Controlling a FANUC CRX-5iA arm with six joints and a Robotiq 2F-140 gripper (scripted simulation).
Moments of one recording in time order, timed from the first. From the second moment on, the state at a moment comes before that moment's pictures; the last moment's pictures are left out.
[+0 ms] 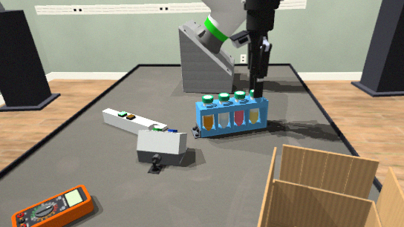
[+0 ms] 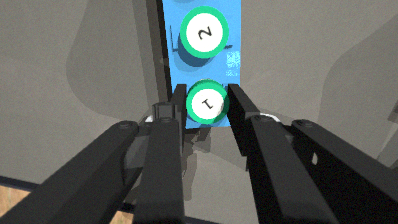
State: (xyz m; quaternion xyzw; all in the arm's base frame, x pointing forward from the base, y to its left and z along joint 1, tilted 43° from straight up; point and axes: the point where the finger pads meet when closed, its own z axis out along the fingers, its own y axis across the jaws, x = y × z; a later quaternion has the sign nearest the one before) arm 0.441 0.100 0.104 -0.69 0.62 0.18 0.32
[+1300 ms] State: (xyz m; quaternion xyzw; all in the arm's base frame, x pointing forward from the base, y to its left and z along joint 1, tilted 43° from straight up) arm 0.435 0.070 0.137 -0.63 0.68 0.20 0.30
